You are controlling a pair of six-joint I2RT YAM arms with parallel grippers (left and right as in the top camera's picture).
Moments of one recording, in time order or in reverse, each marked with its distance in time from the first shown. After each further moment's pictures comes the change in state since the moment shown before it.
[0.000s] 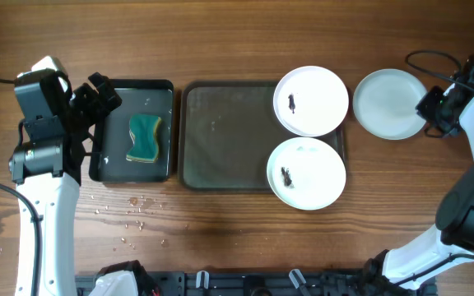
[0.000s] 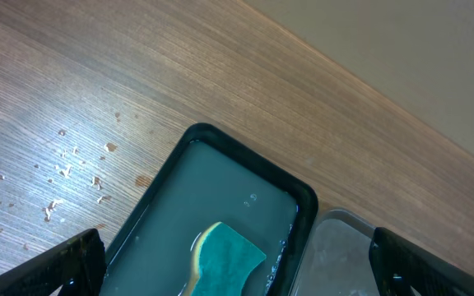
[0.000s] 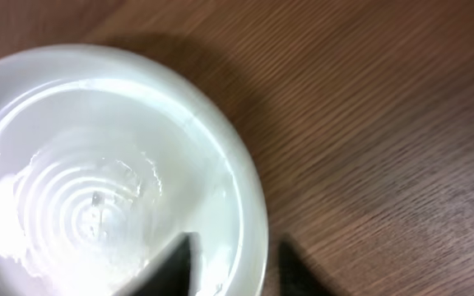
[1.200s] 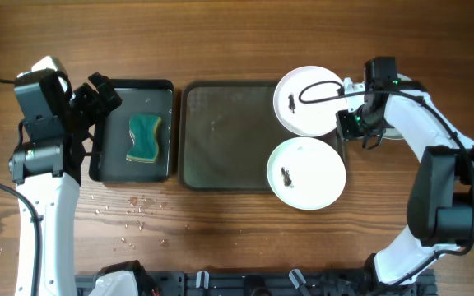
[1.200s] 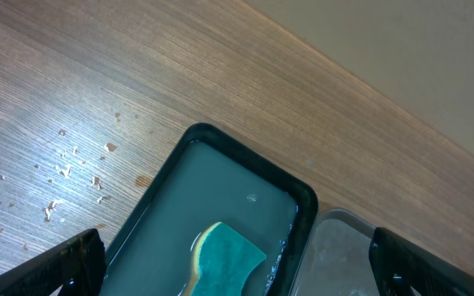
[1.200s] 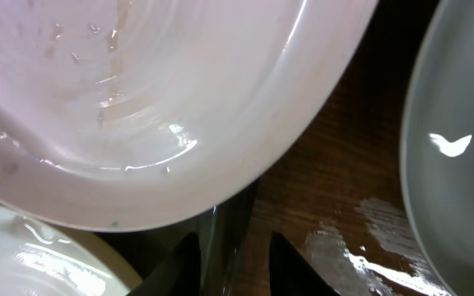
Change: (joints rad) left arm 0.000 0.000 0.000 0.000 0.000 0.000; right arm 0.423 0.001 -0.085 -0.172 -0.111 -0.408
